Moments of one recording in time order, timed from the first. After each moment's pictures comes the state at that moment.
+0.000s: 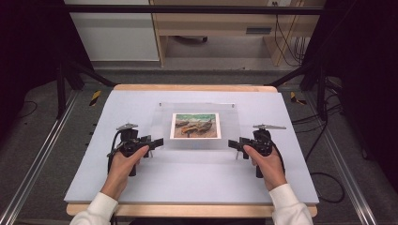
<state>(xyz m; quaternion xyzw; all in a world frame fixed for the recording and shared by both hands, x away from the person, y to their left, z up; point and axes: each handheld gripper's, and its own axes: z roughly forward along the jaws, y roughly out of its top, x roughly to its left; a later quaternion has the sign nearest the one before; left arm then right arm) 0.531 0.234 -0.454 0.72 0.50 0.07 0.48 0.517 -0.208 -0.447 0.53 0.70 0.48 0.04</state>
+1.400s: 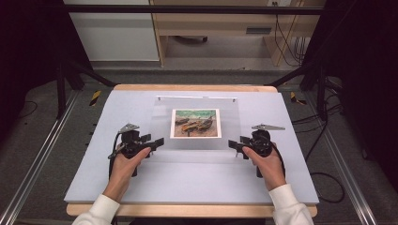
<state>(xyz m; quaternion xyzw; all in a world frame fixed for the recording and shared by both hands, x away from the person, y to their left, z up) 0.518 0.228 -0.452 0.72 0.49 0.11 0.48 0.512 -0.206 -0.447 0.50 0.72 0.47 0.08</state>
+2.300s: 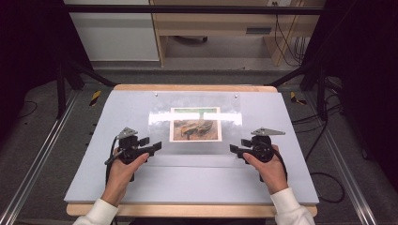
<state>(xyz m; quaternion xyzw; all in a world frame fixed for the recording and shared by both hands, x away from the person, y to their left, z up) 0.497 0.228 -0.447 0.72 0.48 0.14 0.48 0.491 -0.203 -0.440 0.48 0.74 0.45 0.12</state>
